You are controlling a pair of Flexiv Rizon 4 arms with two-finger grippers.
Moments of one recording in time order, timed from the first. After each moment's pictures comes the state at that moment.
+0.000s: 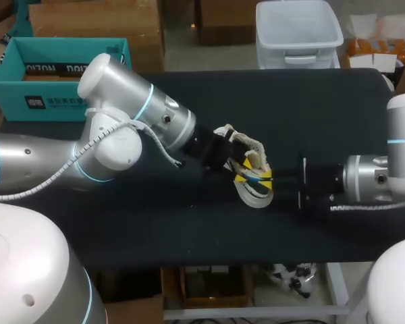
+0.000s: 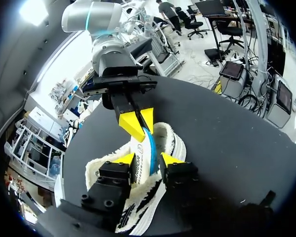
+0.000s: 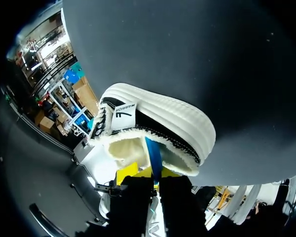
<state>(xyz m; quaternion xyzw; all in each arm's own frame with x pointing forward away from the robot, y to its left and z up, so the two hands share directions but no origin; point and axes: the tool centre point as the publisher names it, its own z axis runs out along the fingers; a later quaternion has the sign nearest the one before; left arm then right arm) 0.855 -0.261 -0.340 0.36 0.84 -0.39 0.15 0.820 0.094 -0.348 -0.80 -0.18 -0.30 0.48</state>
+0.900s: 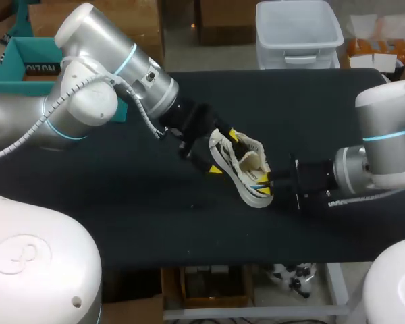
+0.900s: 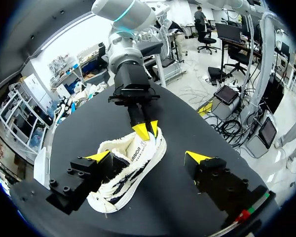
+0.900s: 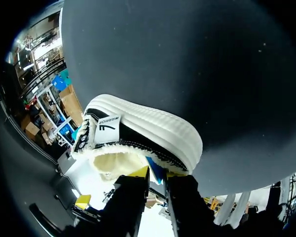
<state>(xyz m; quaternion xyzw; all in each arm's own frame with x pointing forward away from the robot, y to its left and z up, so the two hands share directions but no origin) 0.853 -0.209 -0.278 0.26 0.89 -0.36 0.05 0.817 0.096 -0.371 -0.85 -0.20 -0.25 0.41</state>
